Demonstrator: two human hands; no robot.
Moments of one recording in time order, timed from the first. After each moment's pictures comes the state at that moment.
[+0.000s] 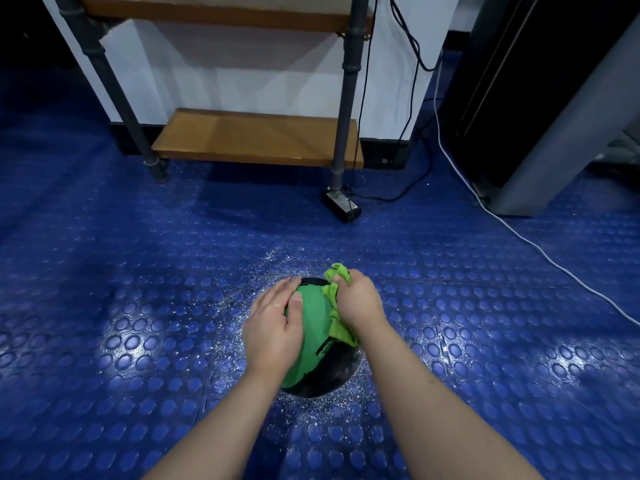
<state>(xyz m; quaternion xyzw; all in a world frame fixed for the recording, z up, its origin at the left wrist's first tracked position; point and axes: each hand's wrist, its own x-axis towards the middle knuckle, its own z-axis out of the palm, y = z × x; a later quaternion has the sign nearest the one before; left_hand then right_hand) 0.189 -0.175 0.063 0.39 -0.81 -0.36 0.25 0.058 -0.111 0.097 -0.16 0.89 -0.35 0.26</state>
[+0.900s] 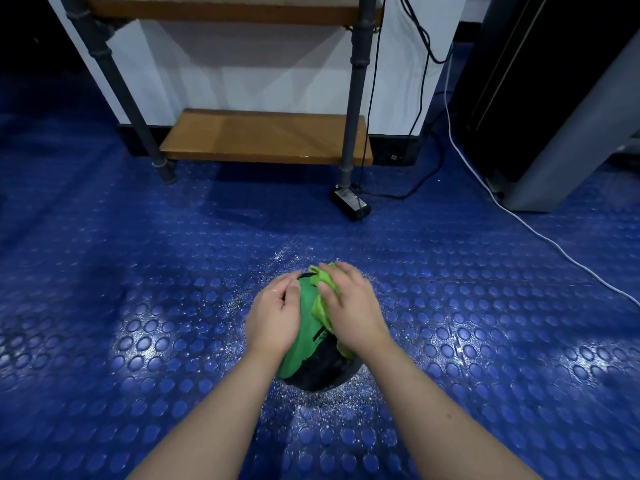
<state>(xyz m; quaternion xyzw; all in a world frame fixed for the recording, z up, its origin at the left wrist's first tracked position) 0.179 -0.205 0.069 0.42 -0.76 -0.45 0.21 0.087 -0.107 0.101 -0.37 0.85 -0.34 0.14</state>
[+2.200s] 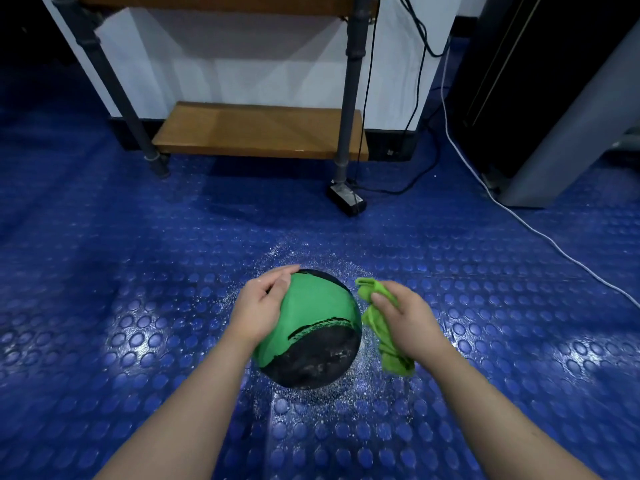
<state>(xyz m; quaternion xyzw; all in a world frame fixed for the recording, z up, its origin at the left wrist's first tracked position) 0.193 -0.224 0.073 0.34 -0.73 -0.57 0.16 0.047 -0.035 0.095 -0.30 0.84 -0.40 0.22</state>
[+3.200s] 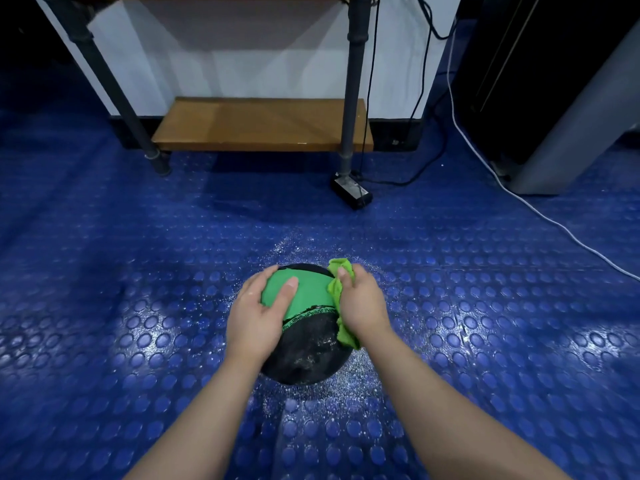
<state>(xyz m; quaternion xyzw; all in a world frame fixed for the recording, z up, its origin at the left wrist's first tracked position) 0.209 -0.211 0.077 0.45 -0.74 -0.46 0.21 0.082 -0.114 0.088 -0.18 0.86 -0.41 0.23</state>
